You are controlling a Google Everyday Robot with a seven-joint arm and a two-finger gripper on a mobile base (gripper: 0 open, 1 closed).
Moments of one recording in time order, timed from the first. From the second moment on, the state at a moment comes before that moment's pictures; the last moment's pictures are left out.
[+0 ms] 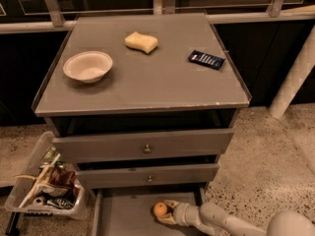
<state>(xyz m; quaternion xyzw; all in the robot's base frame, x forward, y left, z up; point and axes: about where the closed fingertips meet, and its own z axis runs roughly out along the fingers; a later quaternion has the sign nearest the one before) 0.505 -0.059 0.143 -0.49 0.74 0.24 0.39</state>
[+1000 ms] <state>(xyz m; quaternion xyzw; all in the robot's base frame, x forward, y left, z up) 0.502 -0.055 0.126 -0.50 0.74 0.23 0.38</state>
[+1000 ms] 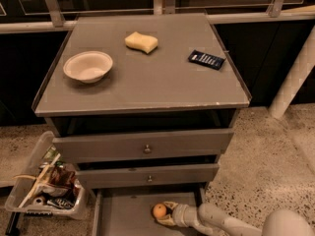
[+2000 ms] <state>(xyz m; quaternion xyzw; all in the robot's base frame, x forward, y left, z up) 0.502 -0.055 0.126 -0.50 0.74 0.23 0.38</state>
